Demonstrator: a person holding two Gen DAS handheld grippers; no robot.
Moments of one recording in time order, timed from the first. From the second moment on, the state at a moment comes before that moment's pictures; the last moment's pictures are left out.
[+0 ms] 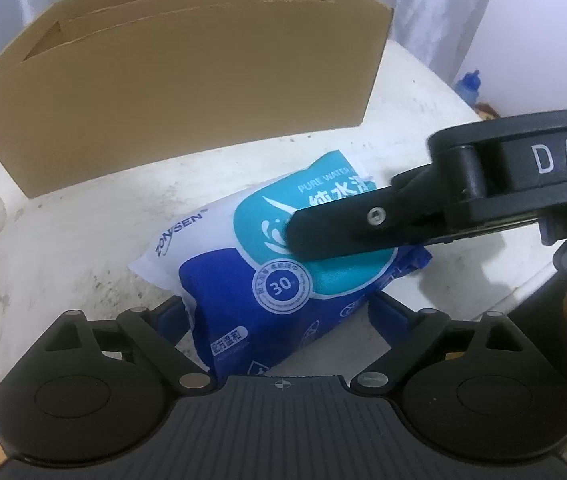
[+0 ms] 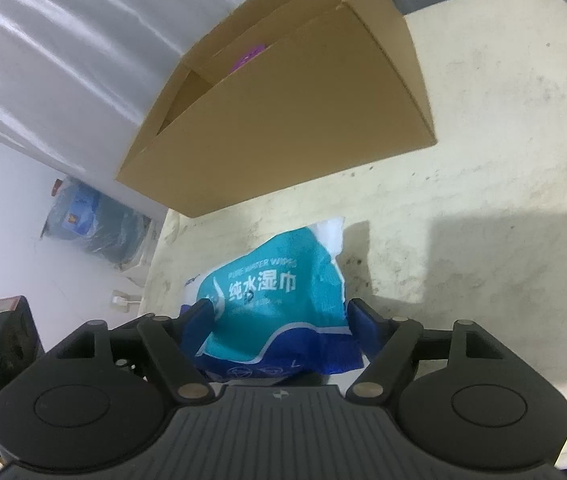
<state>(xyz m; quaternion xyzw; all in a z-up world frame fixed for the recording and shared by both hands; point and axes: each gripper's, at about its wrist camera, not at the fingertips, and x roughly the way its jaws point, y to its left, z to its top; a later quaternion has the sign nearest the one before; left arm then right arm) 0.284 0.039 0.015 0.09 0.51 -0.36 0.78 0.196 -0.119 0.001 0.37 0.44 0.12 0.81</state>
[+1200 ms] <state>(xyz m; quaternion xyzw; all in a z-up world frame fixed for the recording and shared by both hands) 0.276 0.038 0.030 0.09 0.50 -0.34 0.79 0.190 -0.113 0.020 0.35 0.43 0.13 0.82</state>
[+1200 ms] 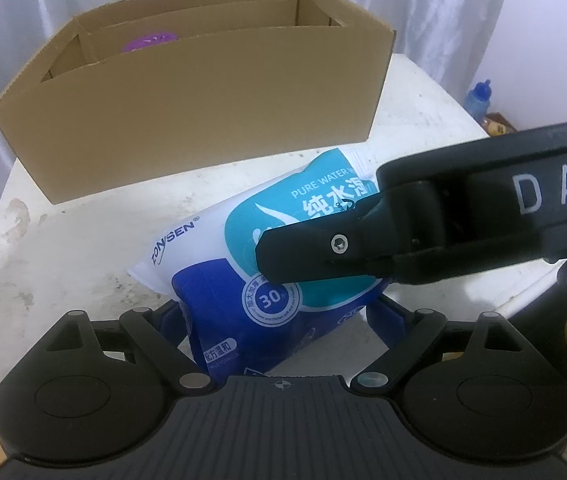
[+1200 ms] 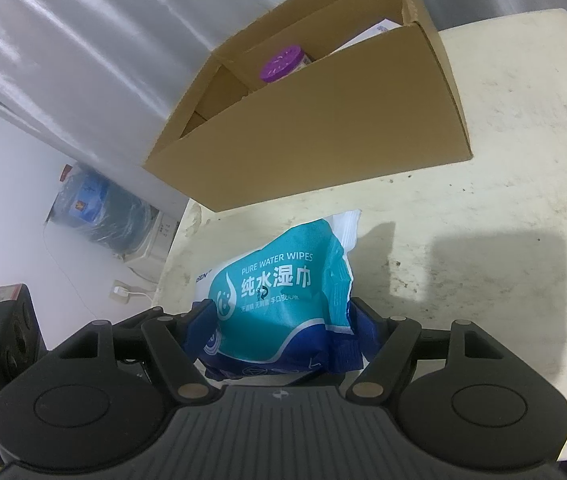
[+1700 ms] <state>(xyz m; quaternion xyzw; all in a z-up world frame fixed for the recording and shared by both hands) 0.271 0.043 0.032 0.09 0.50 -0.34 0.79 0.187 -0.115 0.026 0.35 0.43 0.14 0.82</state>
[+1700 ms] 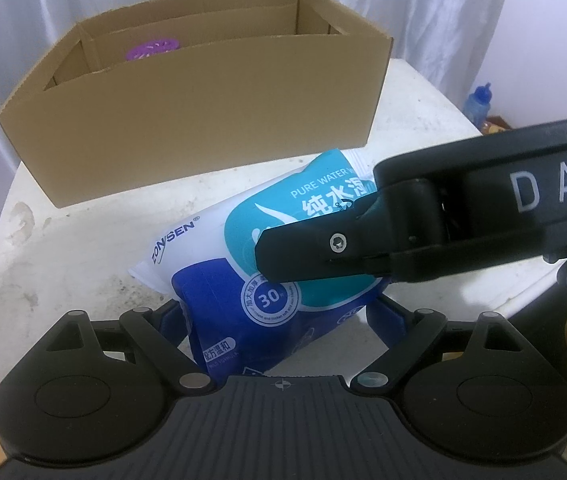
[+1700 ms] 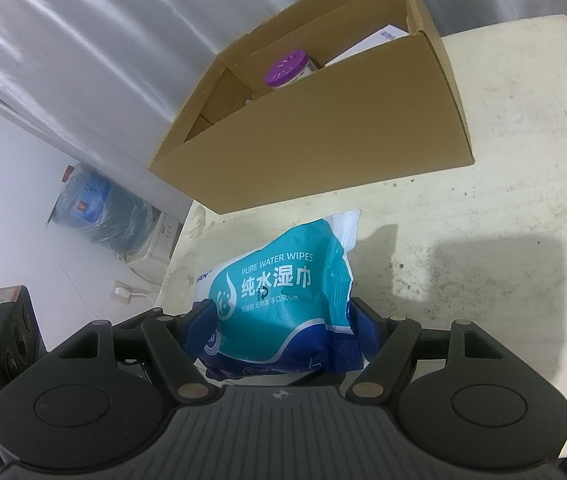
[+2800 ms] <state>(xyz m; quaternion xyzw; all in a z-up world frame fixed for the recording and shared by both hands) 0.271 0.052 0.033 0.09 0.49 -0.34 0.79 0.185 -0.116 0.033 0.34 0.43 0.14 0.82</state>
